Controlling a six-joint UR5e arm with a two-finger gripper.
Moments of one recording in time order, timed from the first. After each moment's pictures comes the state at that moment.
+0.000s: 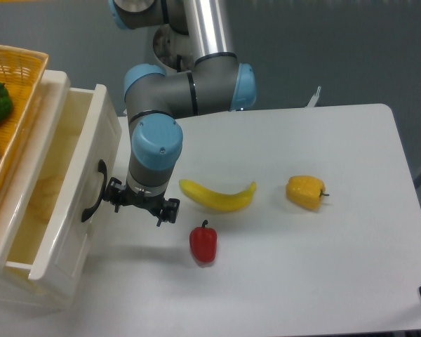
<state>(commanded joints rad) 2.20 -1.95 -1.60 -1.17 1.30 0.44</state>
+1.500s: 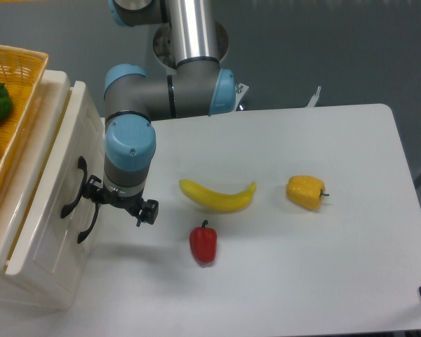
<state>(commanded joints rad) 2.14 -1.95 -1.59 -1.17 1.30 0.44</state>
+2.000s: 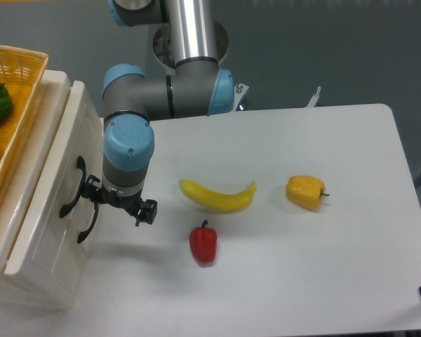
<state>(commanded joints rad) 2.13 -1.95 -1.59 -1.17 1.30 0.44</state>
